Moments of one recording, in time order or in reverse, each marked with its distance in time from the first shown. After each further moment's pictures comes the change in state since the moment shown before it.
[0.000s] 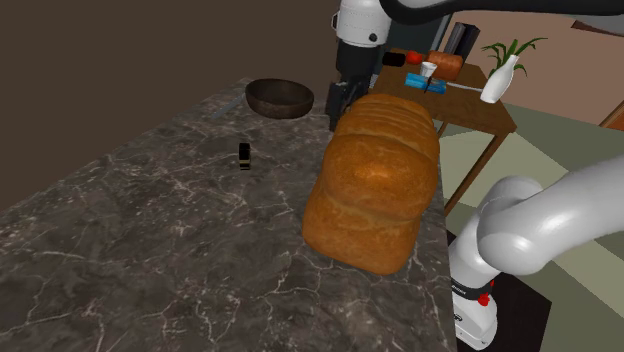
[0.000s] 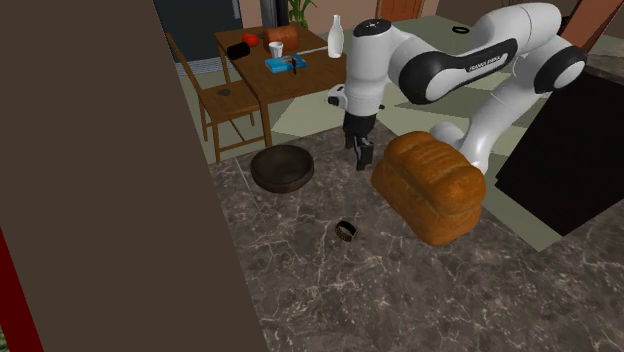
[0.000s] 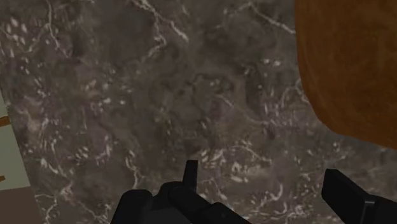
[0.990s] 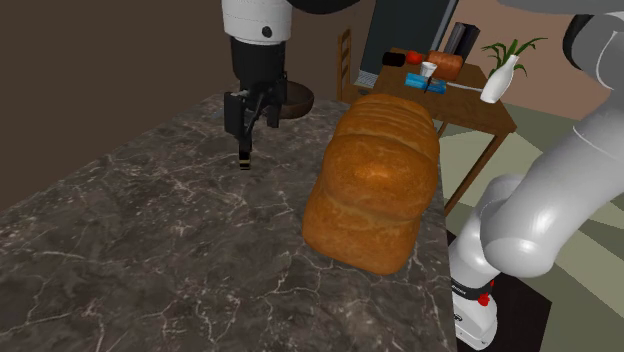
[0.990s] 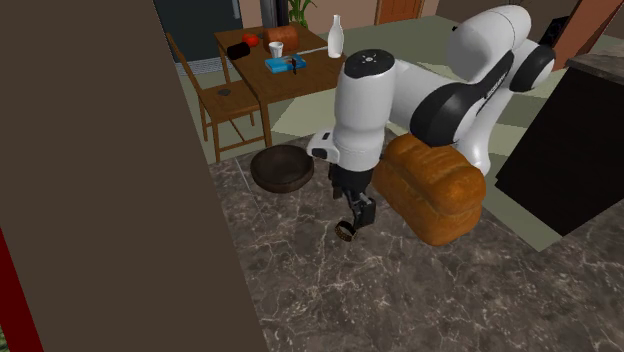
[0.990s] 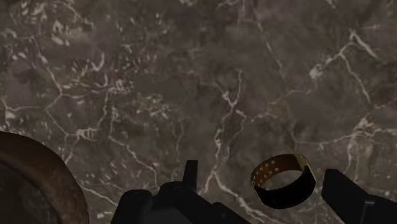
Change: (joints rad) arm 0.110 0.394 0.225 0.394 -0.015 0.021 0.178
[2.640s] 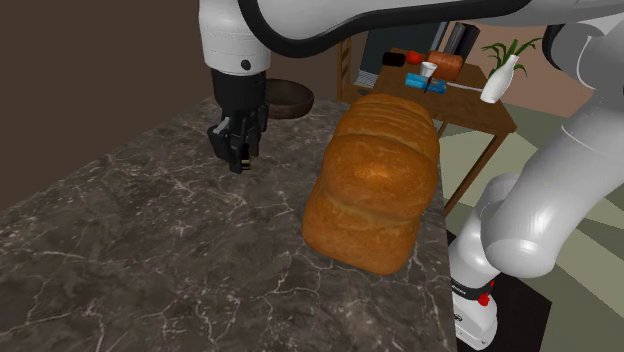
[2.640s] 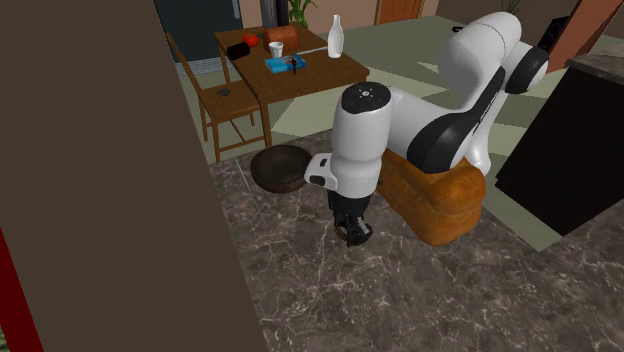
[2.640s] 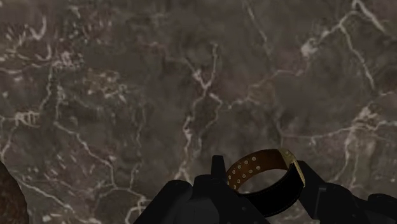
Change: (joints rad) arm 0.023 0.070 0.032 -0.019 -0.022 0.089 0.029
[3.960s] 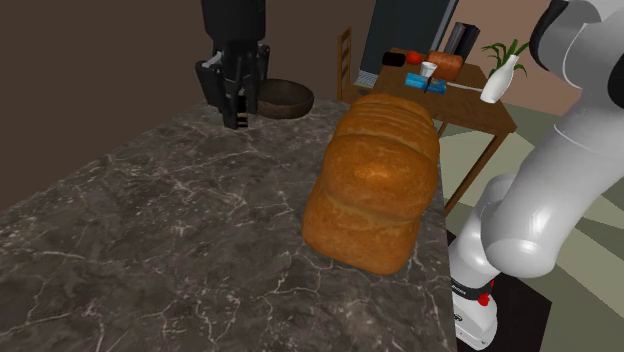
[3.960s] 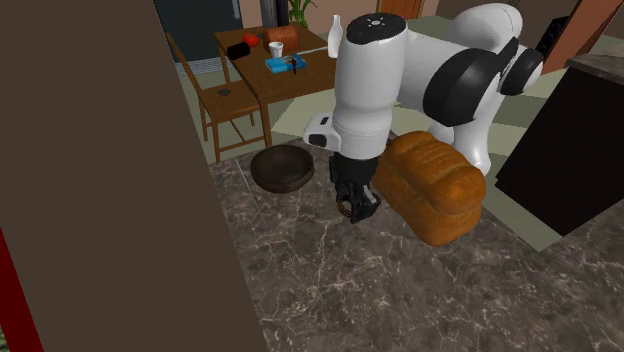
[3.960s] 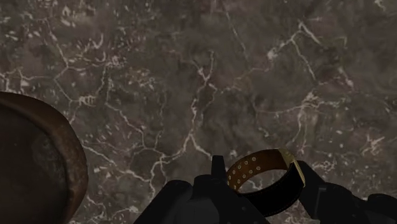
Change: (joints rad) arm 0.004 0.045 0.005 0.279 -0.019 -0.239 0.014
